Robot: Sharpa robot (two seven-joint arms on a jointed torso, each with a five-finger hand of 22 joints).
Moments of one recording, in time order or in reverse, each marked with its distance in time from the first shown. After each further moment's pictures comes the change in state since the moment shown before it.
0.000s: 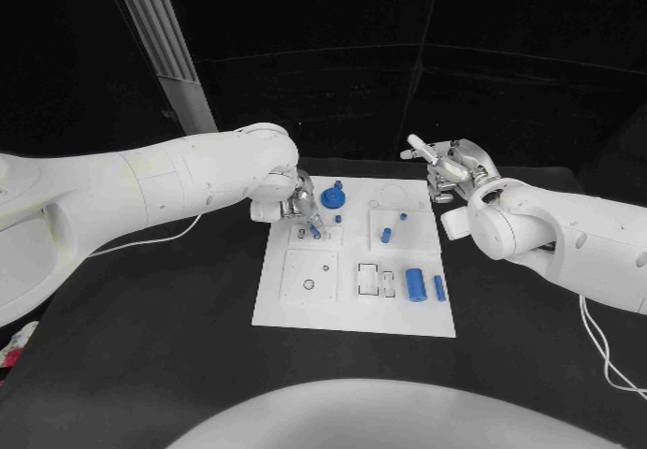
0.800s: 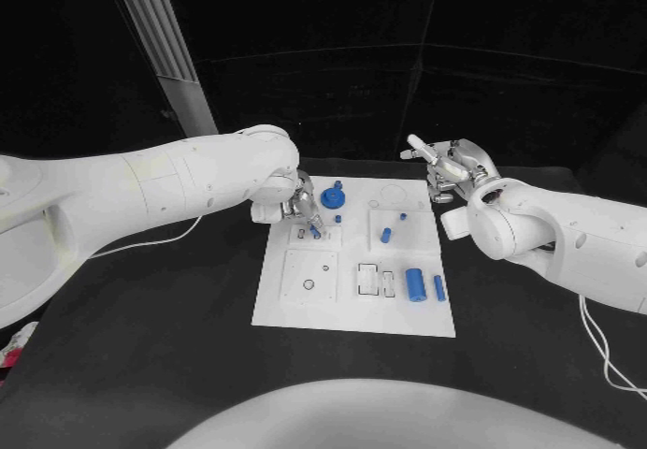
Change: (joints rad) left arm -0.004 0.002 0.000 0.002 -0.006 -0.018 -0.007; left_hand 0.000 0.000 -0.001 0.001 0.000 0.001 -0.001 -0.008 0.001 0.000 0.000 0.000 0.000 0.000 0.000 0.000 0.000 0.000 0.000 0.000 0.000 0.000; right arm 0.000 0.000 0.000 0.000 0.000 0.000 0.000; right_hand 0.000 0.000 0.000 0.000 0.000 0.000 0.000 0.000 0.000 0.000 0.000 0.000 0.000 0.000 0.000 0.000 0.000 0.000 0.000 0.000 0.000 0.000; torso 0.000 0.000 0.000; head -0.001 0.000
